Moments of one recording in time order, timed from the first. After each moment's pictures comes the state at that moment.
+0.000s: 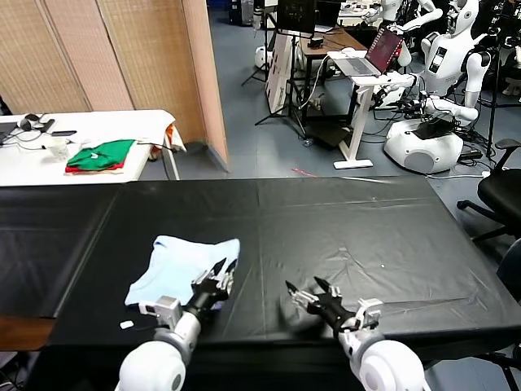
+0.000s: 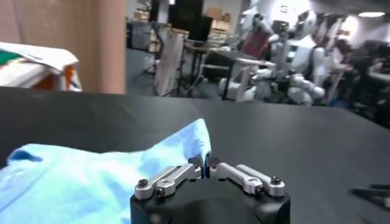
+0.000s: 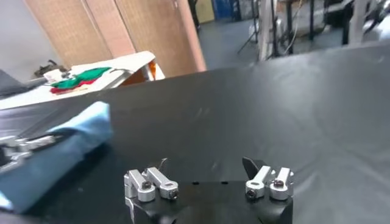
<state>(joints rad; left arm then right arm) 1.43 -1.34 -0.35 -2.12 -0.36 0.41 0.03 -1.38 1.25 0.33 2.09 0.61 -0.57 0.04</state>
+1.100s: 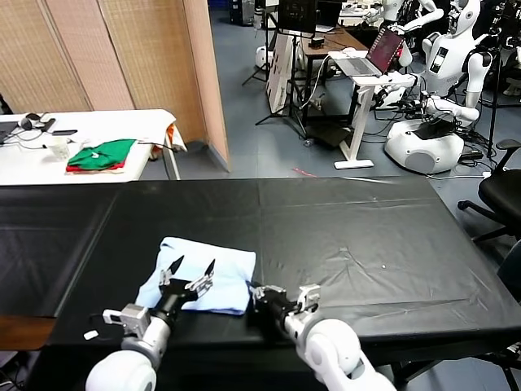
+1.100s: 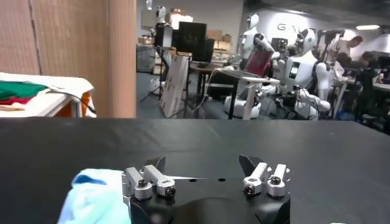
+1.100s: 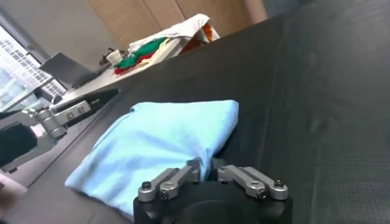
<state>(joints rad) 1.51 -1.30 -0.49 -2.15 -0.31 0.34 0.01 -1.18 1.32 0.13 1.91 0.64 -0.61 0.04</state>
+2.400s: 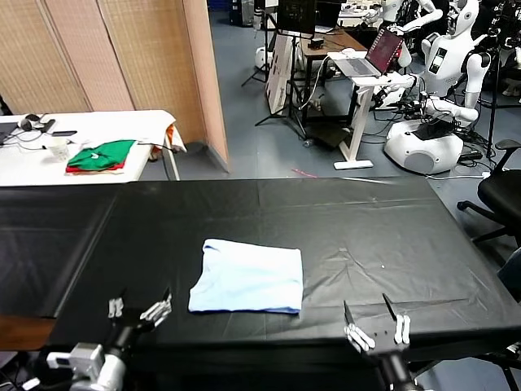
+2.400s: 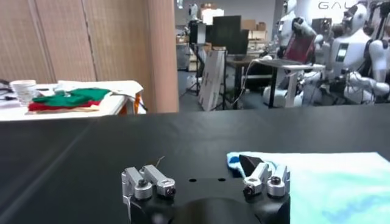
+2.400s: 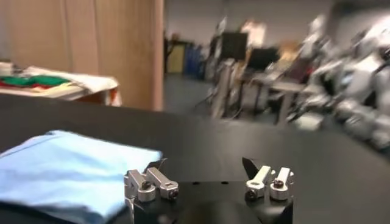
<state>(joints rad) 1.83 -1.16 -0.63 -2.31 -0.38 0.26 -0.16 -1.98 1.15 0.47 2.29 0.10 0.07 0.28</state>
